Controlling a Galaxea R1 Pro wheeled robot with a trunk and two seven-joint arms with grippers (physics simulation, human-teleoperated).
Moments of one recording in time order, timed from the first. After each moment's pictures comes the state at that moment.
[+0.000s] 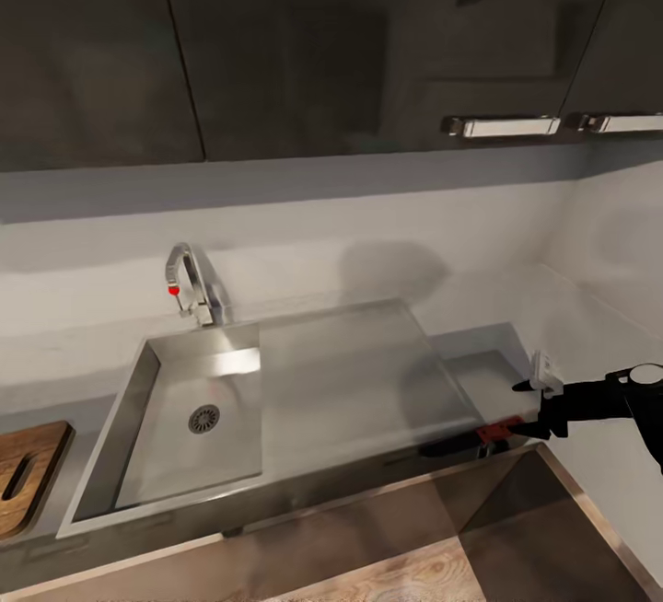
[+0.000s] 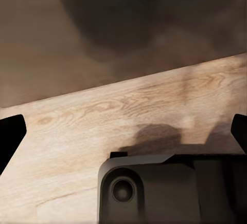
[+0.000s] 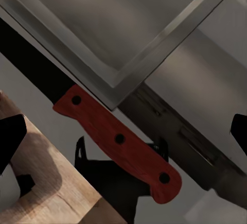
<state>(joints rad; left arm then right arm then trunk) 0.19 0.02 -0.13 -0.57 0.07 -0.54 0.09 -0.74 -0.47 -0.24 -0.93 0.62 0.07 1.46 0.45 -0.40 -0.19</state>
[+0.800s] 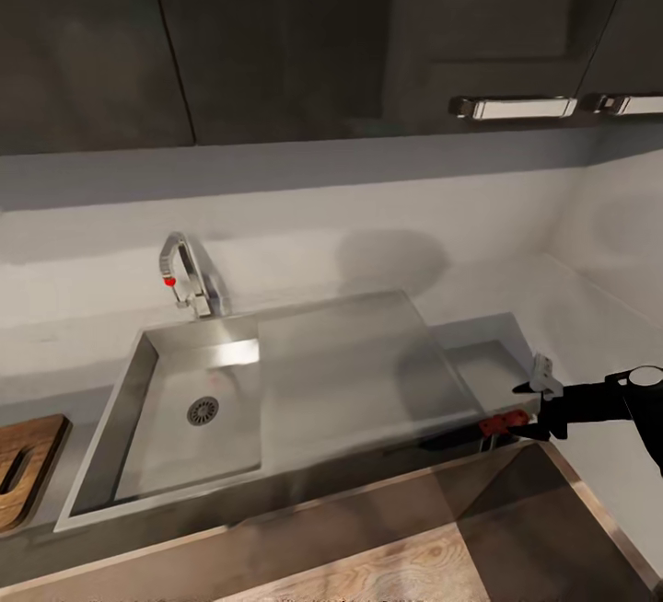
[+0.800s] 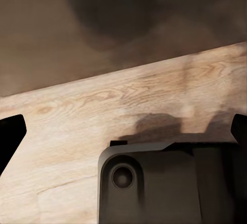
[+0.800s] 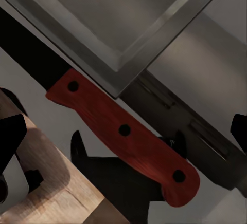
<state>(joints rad) 0.19 0.02 -0.13 -0.57 0.07 -0.54 0.09 -0.74 -0.47 -0.24 -0.91 0.62 0.07 1.45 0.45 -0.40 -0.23</state>
